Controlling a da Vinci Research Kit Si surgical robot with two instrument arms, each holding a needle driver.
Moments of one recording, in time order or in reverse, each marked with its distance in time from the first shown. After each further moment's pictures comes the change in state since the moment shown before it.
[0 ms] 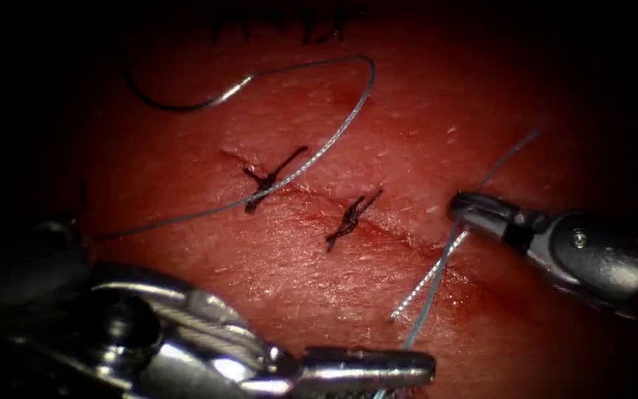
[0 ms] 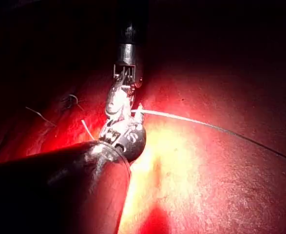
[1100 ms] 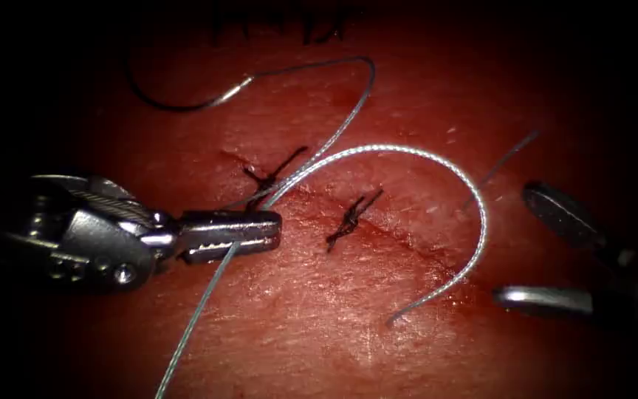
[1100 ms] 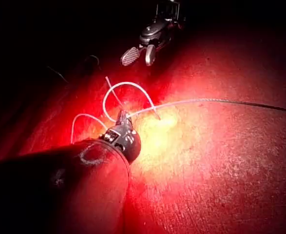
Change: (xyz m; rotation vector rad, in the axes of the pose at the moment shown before) right arm 0.004 -0.002 -0.007 0.251 0.397 0.083; left arm -0.010 -0.001 -0.006 0.056 -0.272 0.046
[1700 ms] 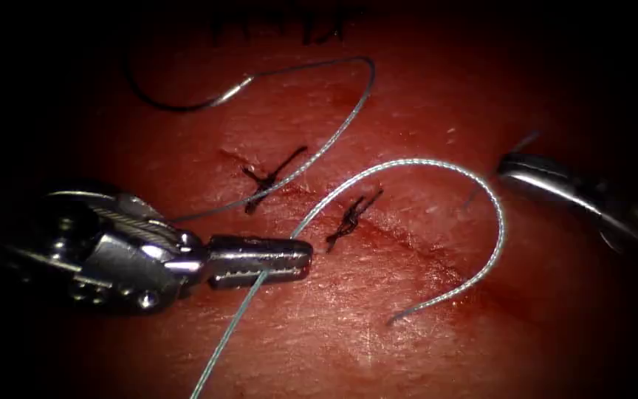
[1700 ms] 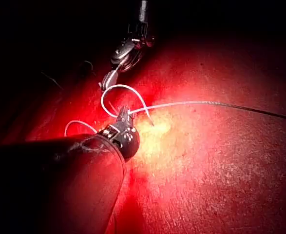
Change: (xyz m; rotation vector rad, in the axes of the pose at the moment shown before) right arm -0.004 0.008 0.002 -0.131 -0.134 -0.033; left arm 0.002 0.001 0.001 -0.063 0.120 0.081
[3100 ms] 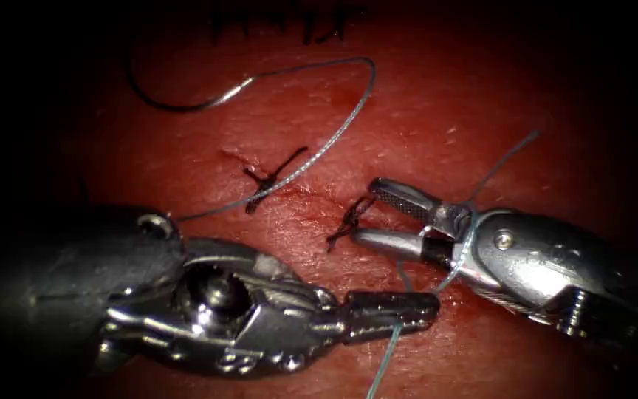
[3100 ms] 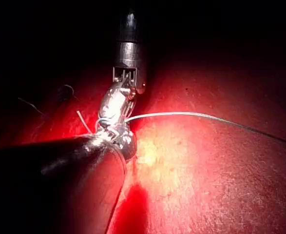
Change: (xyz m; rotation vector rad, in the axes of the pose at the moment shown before) right arm -0.001 -0.008 0.007 0.059 -0.113 -0.040; left arm 0.003 0.000 0.006 -0.039 -0.070 0.044
